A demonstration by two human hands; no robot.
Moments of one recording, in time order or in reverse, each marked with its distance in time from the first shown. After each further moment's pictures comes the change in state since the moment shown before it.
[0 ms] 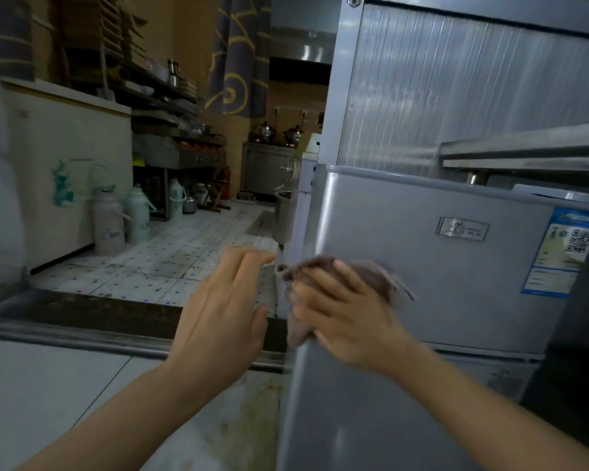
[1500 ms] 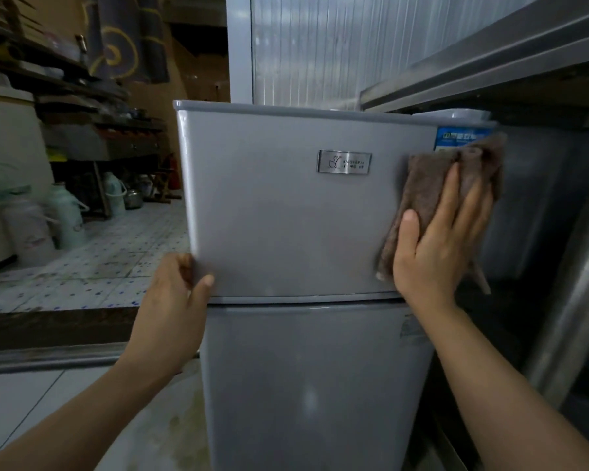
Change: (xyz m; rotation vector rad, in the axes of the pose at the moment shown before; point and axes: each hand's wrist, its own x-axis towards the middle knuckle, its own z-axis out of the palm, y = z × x) left_hand 0.014 0.025 0.108 -0.306 0.036 -0.362; right_hand -0.134 0.090 0.036 0.206 0.446 1.301
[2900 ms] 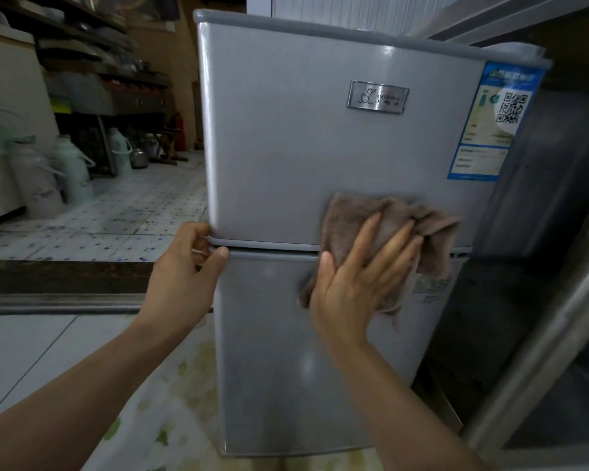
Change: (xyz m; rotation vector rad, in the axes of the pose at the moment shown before) left_hand -0.026 -0.022 0.003 -0.133 -0.077 -0.101; right_hand -0.132 -0.072 0.010 -0.047 -0.225 0.073
